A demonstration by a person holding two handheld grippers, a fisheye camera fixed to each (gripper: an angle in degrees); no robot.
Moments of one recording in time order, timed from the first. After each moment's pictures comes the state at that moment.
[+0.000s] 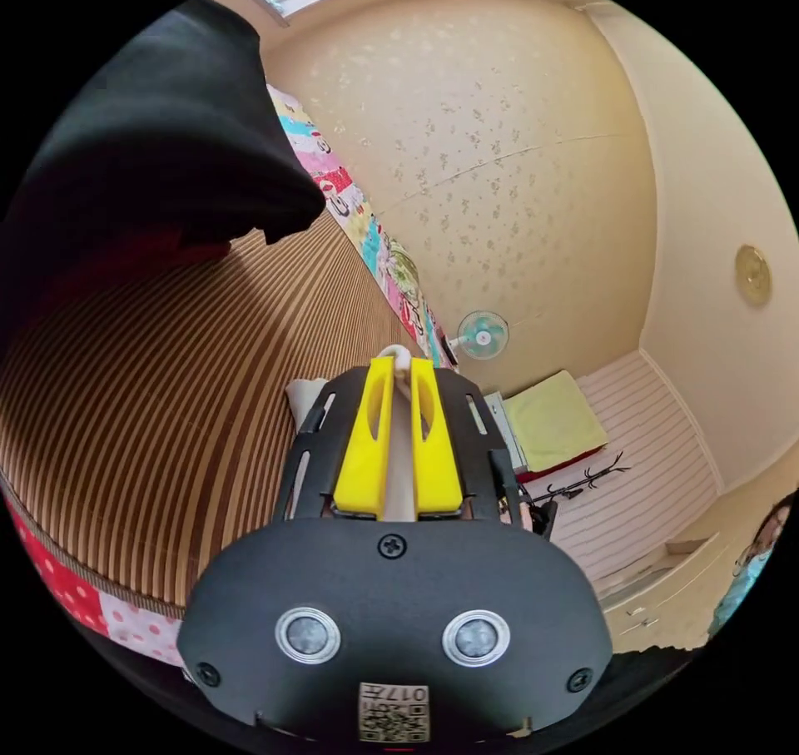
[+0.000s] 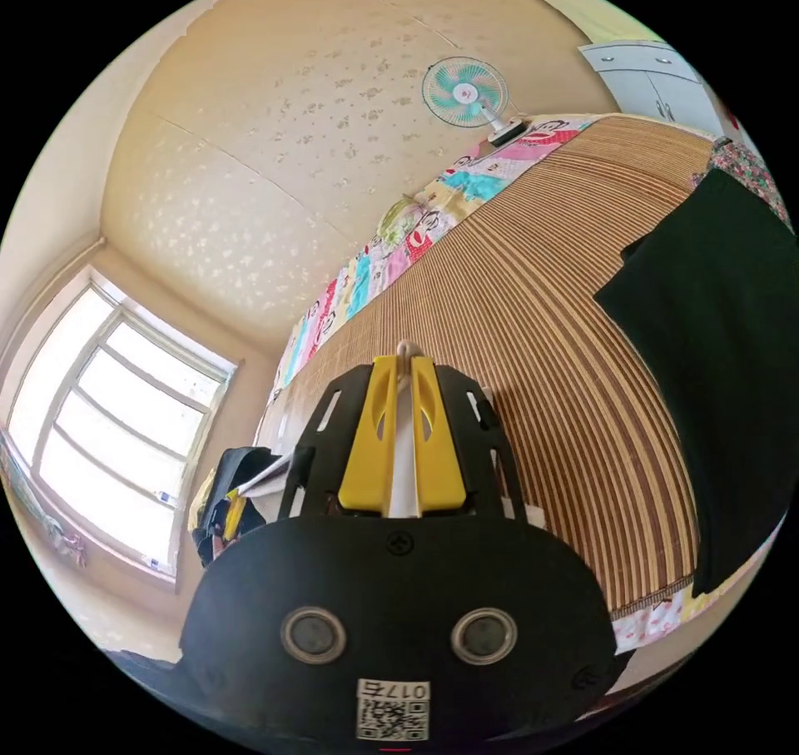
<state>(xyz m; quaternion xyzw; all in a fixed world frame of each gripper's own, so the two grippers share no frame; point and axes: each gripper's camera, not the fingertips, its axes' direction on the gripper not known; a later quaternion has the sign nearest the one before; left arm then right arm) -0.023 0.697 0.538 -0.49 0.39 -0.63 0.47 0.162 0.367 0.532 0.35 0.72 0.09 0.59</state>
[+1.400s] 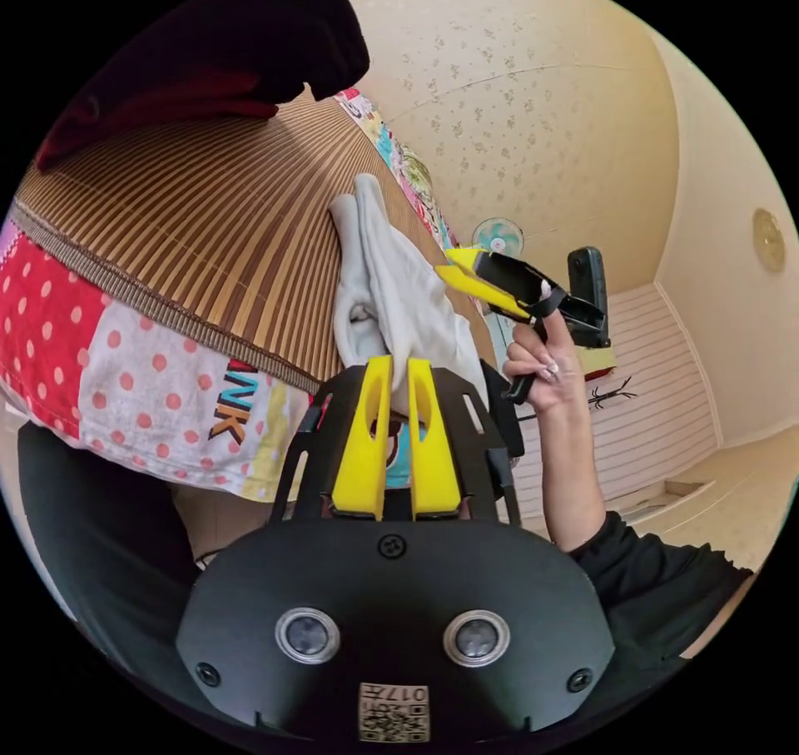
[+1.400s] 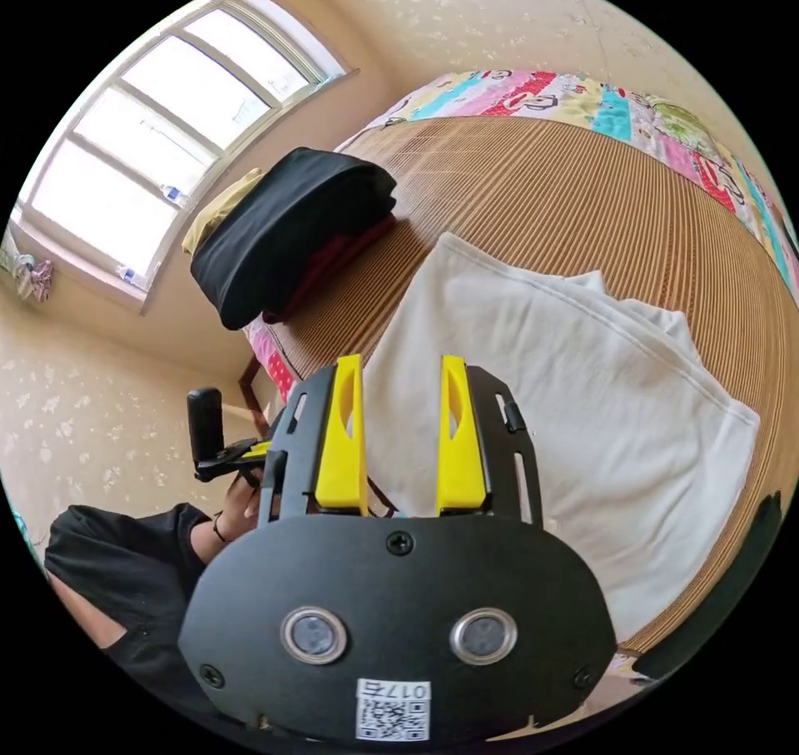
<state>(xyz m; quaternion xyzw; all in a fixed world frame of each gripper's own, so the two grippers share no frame) 0.040 0.690 0.357 -0.54 0.49 -0.54 0.41 0.831 0.431 0.762 -0.19 0.71 0.17 0.65</state>
